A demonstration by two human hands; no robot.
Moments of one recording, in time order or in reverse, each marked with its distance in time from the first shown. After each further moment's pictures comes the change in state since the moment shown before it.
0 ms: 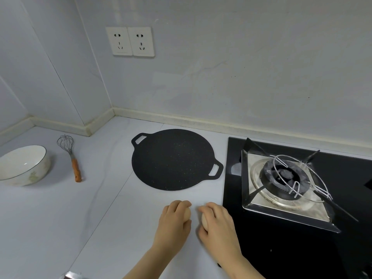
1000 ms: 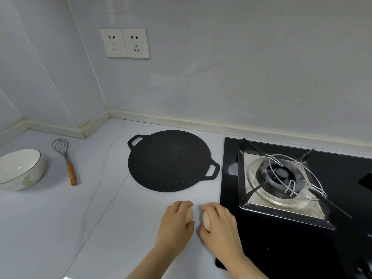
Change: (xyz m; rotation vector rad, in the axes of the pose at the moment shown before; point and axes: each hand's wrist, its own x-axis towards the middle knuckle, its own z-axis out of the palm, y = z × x) left_hand 0.004 0.008 0.003 -0.019 -0.007 0.028; right_hand -0.001 0.003 -0.016 0.061 -0.095 0.098
